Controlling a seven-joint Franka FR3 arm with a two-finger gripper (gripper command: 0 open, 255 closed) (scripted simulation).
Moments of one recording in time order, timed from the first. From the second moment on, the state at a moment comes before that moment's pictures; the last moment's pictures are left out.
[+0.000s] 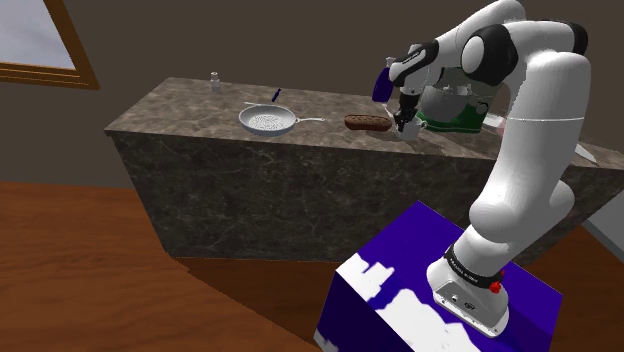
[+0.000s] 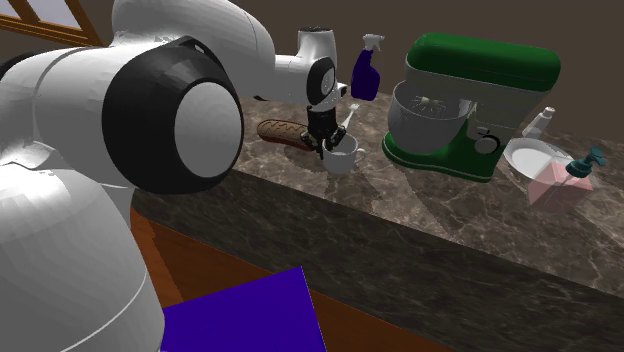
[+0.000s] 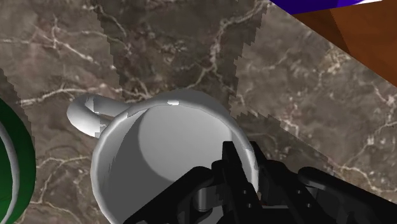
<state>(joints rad) -0.28 0.40 -0.40 -1.80 0.05 2.13 -0.54</state>
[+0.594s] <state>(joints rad) -0.28 0.38 -0.41 -1.79 0.04 2.09 -0.54</state>
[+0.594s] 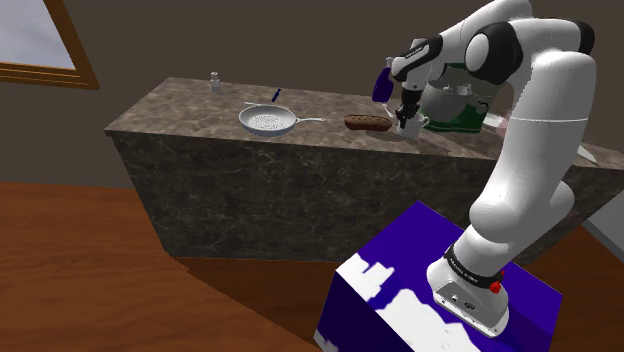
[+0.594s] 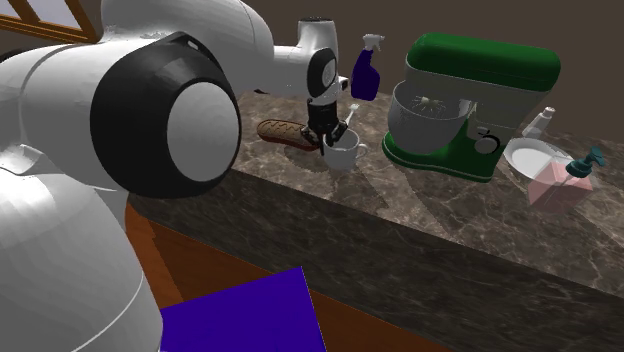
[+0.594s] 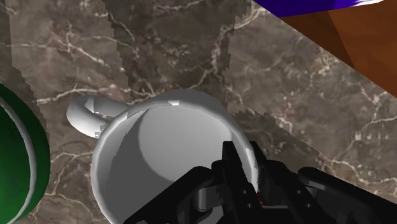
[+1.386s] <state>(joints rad) -0.27 0.32 -0.42 -1.69 0.02 1.94 -0.53</state>
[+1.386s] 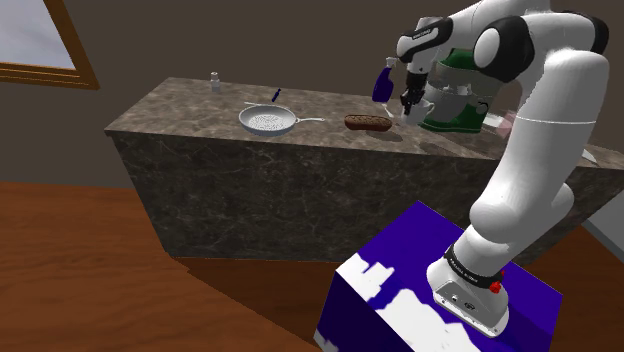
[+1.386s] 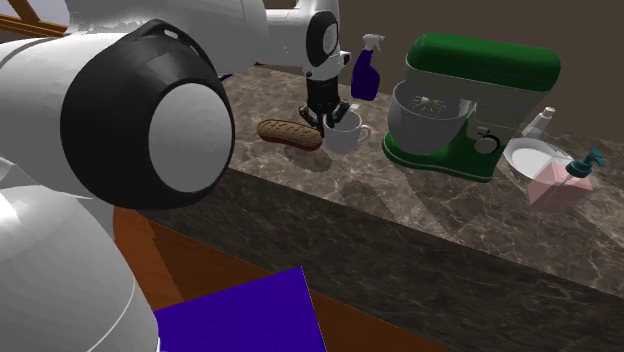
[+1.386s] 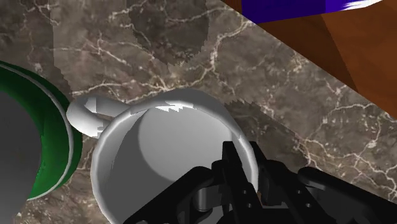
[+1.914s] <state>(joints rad) -0.26 0.31 -0.41 -1.60 0.01 1.85 -0.51</state>
